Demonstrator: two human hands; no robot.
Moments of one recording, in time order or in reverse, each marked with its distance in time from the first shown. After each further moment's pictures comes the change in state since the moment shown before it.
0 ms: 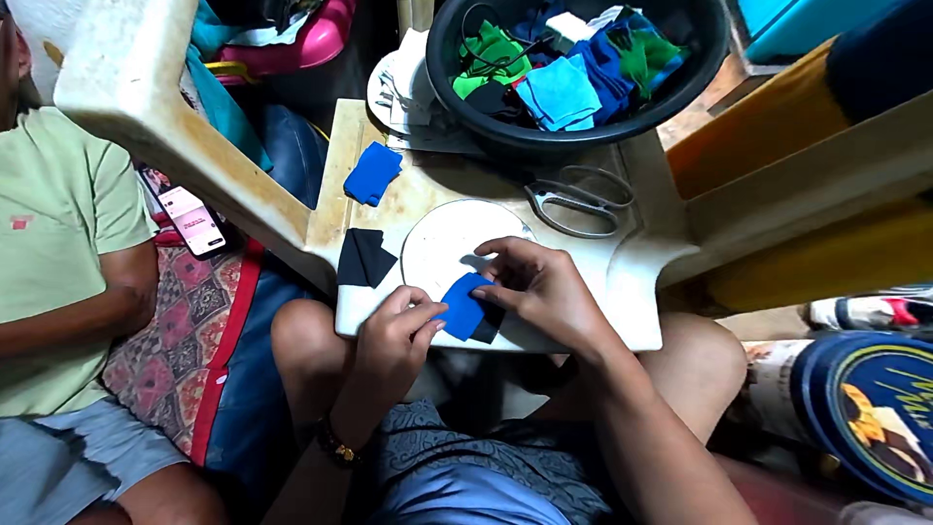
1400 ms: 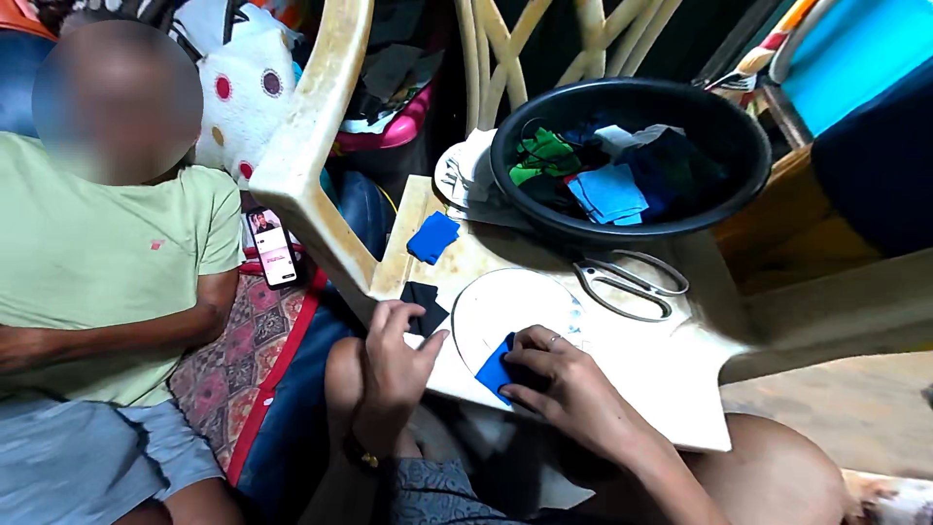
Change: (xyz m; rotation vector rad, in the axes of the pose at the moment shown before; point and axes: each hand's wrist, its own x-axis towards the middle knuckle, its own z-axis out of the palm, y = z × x) left_hand 0.025 -0.005 -0.032 0.204 0.358 -0.183; right_hand -0.009 -0.010 0.018 -0.304 -0.067 -0.319
